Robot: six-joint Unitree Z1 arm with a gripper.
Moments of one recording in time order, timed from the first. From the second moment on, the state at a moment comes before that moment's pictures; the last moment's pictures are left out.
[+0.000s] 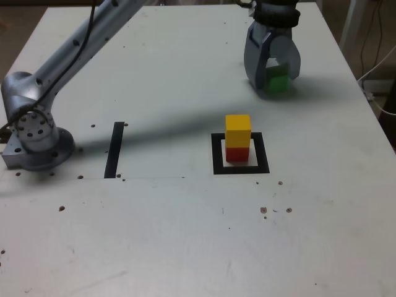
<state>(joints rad) 0.45 2.54 -2.41 1.60 -0.06 0.22</state>
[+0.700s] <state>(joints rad) 0.42 2.35 -2.21 1.60 -0.04 0.24</state>
